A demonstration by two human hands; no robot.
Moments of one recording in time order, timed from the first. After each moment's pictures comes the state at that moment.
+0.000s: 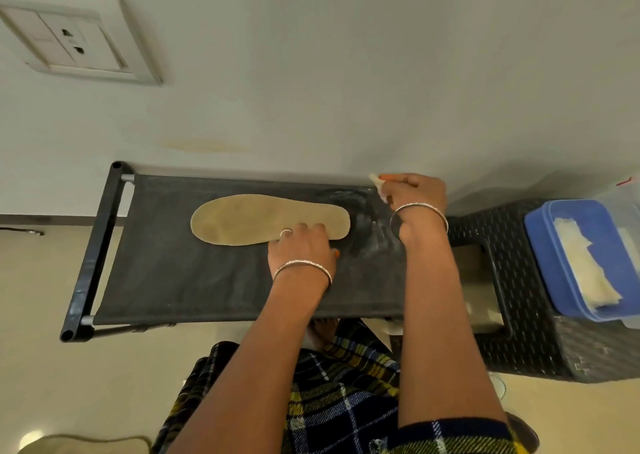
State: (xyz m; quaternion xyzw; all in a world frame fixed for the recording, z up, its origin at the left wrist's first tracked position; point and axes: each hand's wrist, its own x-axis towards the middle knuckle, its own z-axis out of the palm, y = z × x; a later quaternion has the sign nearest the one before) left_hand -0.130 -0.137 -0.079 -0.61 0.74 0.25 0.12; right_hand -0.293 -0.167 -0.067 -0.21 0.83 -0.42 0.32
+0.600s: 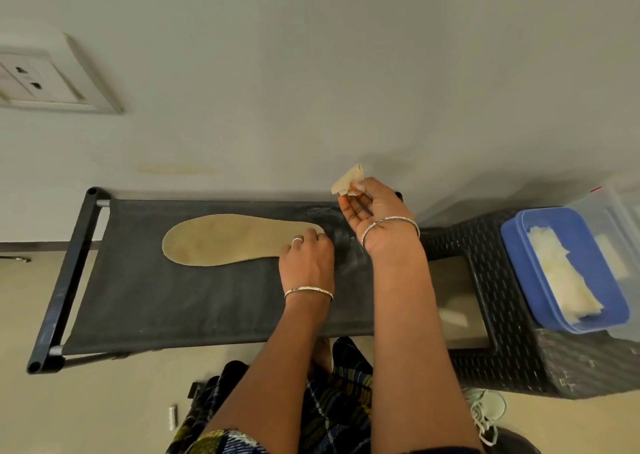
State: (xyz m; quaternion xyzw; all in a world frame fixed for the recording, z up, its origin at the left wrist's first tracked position) left_hand -0.186 -0.133 -0.116 -0.61 0.78 0.13 0.02; right_hand -0.287 -0.169 -0.049 0.07 0.55 -0.61 0.56
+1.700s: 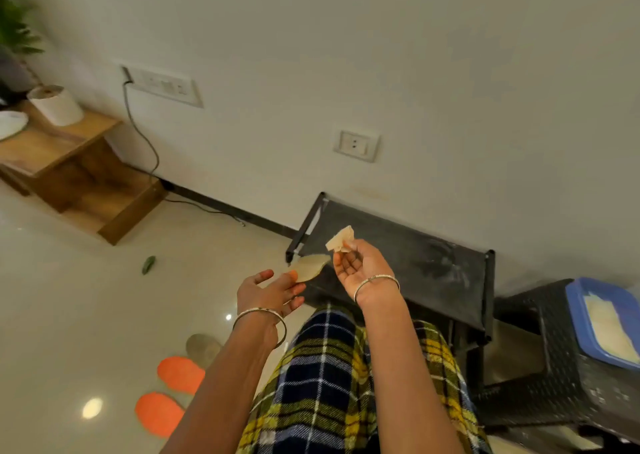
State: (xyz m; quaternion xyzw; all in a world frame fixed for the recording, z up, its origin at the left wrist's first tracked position) left_hand 0.114 0.131 0.102 -0.63 0.03 0.54 -0.56; right_hand -0.024 0.050 0.102 -0.01 0.47 -0.46 0.75
